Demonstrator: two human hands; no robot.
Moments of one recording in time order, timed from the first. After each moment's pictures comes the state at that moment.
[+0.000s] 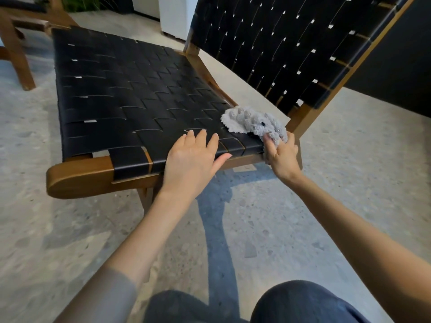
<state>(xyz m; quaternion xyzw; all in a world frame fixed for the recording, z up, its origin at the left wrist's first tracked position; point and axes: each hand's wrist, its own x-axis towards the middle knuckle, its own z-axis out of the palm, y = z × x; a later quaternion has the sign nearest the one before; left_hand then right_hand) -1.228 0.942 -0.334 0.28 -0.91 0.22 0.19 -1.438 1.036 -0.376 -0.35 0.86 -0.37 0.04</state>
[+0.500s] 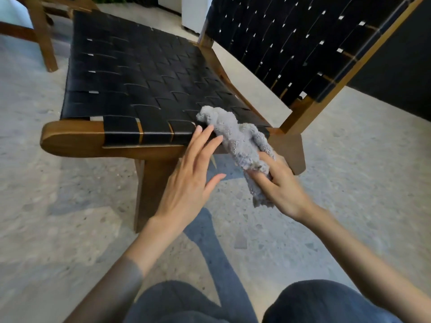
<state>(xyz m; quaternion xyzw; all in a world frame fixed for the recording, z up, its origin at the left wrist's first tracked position) -1.209 1.001 -0.380 0.22 -0.90 -0.09 0.37 -1.386 1.111 -0.362 -0.60 0.71 -0.34 0.13</state>
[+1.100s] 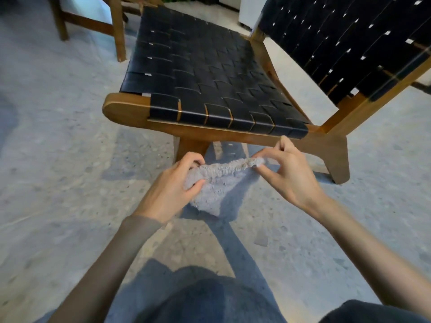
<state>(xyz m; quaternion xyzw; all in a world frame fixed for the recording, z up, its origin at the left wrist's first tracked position) -1.132 1.021 -0.384 0.42 -0.85 -0.22 0.24 -1.372 1.084 -0.365 -0.67 0.68 -0.29 0.05</state>
